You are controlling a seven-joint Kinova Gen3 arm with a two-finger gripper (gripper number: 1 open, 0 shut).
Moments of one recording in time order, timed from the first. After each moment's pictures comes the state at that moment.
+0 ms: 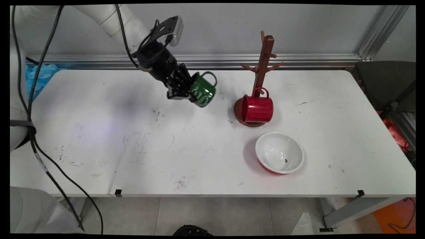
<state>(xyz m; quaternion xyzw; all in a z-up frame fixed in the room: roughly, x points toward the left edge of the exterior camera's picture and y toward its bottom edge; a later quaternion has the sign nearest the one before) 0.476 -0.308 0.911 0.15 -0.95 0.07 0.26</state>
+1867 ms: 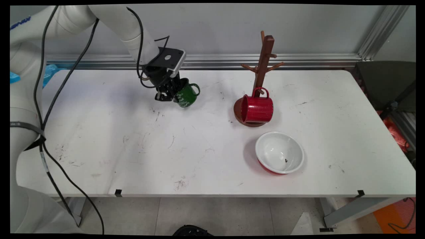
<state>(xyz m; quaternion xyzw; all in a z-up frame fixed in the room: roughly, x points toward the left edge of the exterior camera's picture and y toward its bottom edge) 0.492 -0.362 0.842 0.00 -0.99 0.12 0.08</state>
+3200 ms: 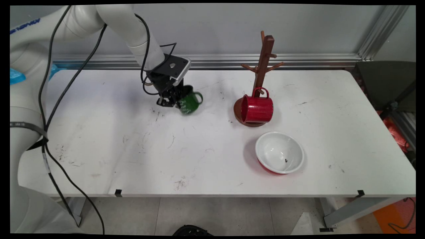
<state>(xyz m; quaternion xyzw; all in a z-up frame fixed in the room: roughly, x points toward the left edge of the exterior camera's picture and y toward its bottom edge) 0.475 -0.361 0.829 -0.05 -0.99 0.10 0.07</state>
